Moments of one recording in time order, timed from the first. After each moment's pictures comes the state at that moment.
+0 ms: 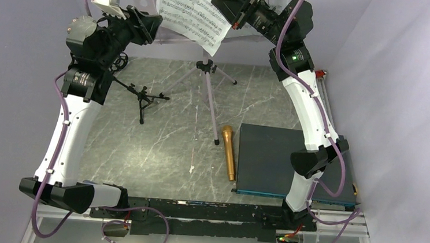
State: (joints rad) left arm -0.18 1.30 1.70 -0.16 0.28 -0.28; right arm 0.47 1.85 2.33 -0.03 -0.58 0.39
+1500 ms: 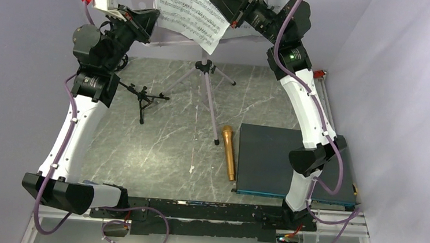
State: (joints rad) left arm -0.18 1.29 1.57 0.11 0.27 -0.38; right arm 0.47 1.88 2.35 0.00 -0.58 0.40
